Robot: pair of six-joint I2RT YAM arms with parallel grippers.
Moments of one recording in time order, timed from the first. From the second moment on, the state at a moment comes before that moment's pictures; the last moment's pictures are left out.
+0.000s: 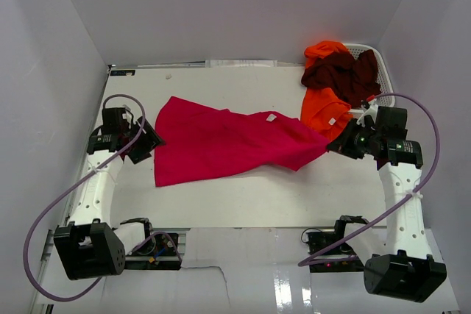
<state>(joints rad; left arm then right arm) 0.10 1.12 0.92 -0.73 0.22 -0.54 -0.12 0.95 1.02 -0.94 -0.47 0.27</state>
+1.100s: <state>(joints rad) 0.10 1.18 0.82 -0.80 0.28 -0.65 -0.12 1.17 1.13 -0.73 -0.46 0.30</state>
